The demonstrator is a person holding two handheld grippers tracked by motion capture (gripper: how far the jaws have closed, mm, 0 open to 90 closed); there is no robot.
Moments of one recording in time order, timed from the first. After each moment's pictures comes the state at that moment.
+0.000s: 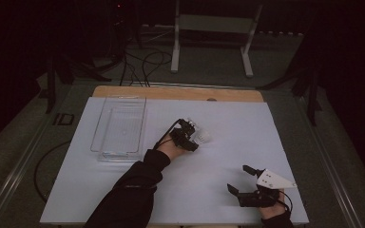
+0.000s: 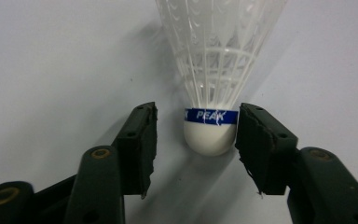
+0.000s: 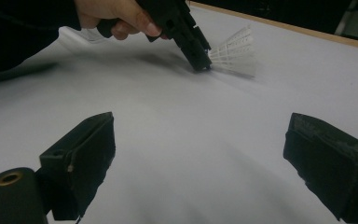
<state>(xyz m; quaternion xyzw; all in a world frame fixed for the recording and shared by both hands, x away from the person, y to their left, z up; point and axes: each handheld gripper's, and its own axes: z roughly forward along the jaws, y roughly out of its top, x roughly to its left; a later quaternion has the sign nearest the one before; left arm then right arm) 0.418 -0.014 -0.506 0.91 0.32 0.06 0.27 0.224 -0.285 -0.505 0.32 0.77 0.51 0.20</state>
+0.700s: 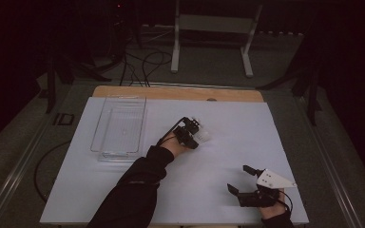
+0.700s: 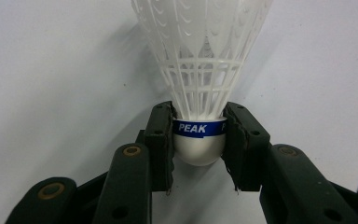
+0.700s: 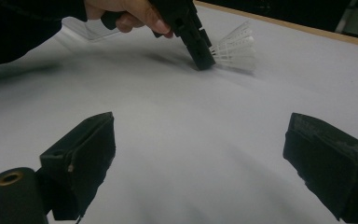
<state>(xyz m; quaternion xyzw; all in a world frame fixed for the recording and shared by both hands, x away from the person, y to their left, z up) 0.425 -0.027 -0.502 0.92 0.31 0.04 0.22 0.224 -0.286 -0.505 0.32 0.77 0.51 0.20</state>
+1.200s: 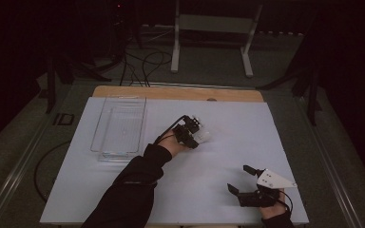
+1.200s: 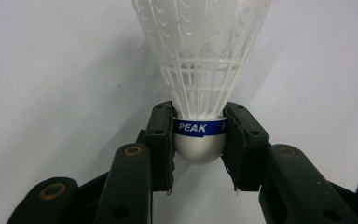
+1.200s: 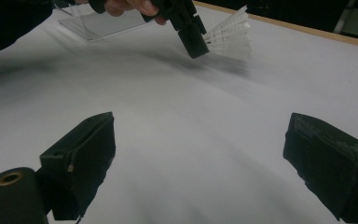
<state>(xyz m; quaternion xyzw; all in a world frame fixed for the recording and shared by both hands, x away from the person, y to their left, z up) 0.416 -0.023 -0.479 0.93 0.29 0.04 0.22 0.224 -0.286 -0.504 0.33 0.77 0.51 0.20</state>
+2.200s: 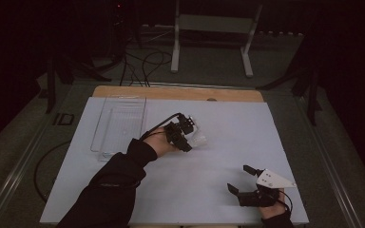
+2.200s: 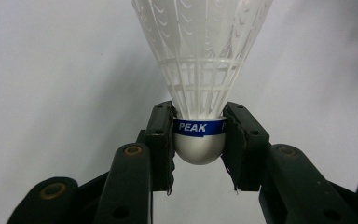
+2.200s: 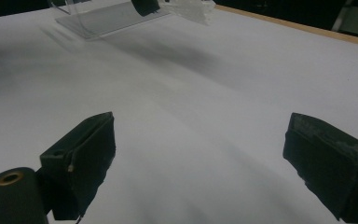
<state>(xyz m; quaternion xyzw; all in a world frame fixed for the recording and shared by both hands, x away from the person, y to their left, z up) 0.385 0.004 -0.423 0.96 0.22 0.02 0.20 0.225 -0.285 -0.505 0.33 0.77 0.50 0.20</state>
